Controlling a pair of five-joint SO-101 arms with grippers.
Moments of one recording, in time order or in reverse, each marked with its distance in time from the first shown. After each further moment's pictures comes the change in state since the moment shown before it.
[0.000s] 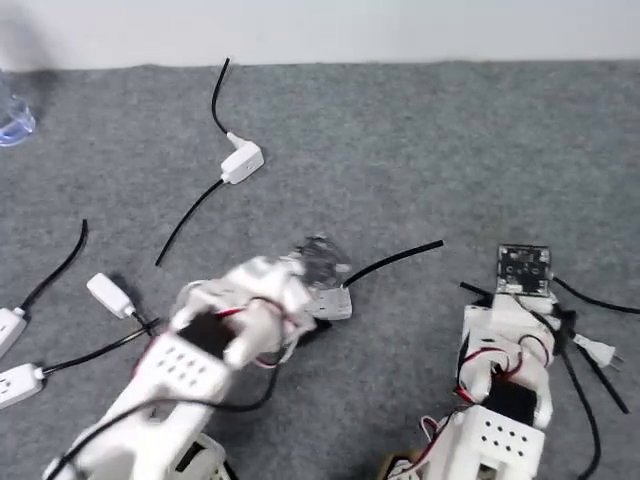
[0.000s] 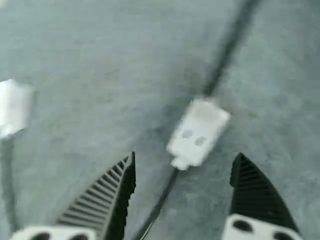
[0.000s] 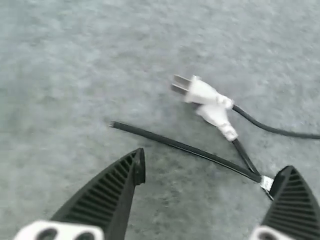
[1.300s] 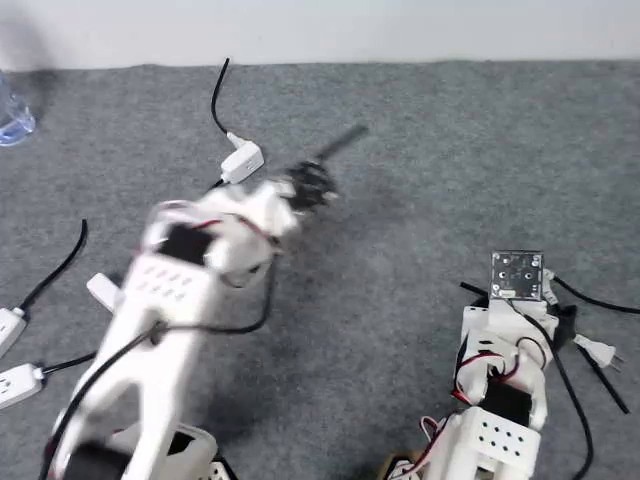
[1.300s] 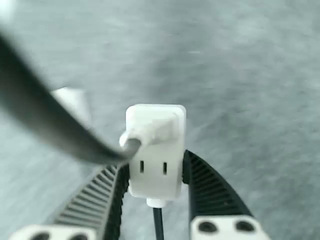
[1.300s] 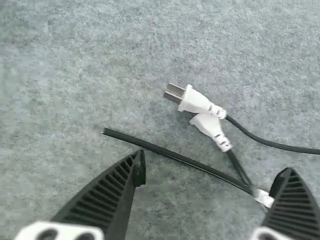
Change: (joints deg) left arm -16.8 12.5 -31.2 18.3 -15.4; right arm -1.3 -0.2 3.7 -6.5 3.2
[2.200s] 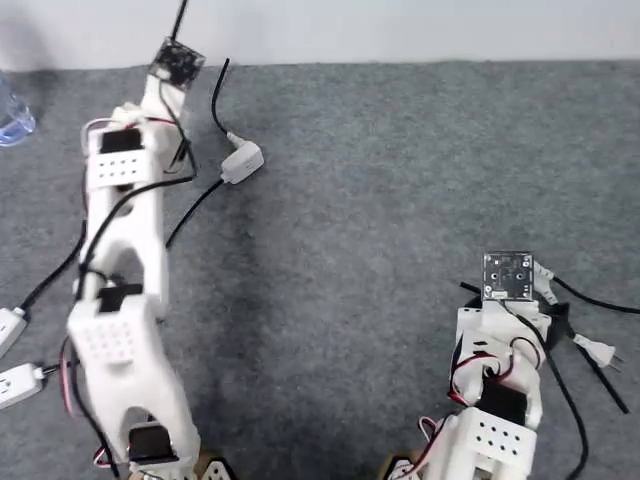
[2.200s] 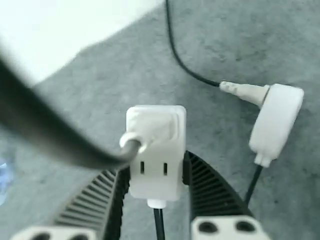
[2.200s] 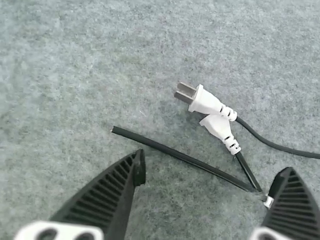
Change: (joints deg) left arm -20.7 66.6 -63.0 -7.6 10.2; right arm -0.9 0.0 1.7 -1.8 0.0
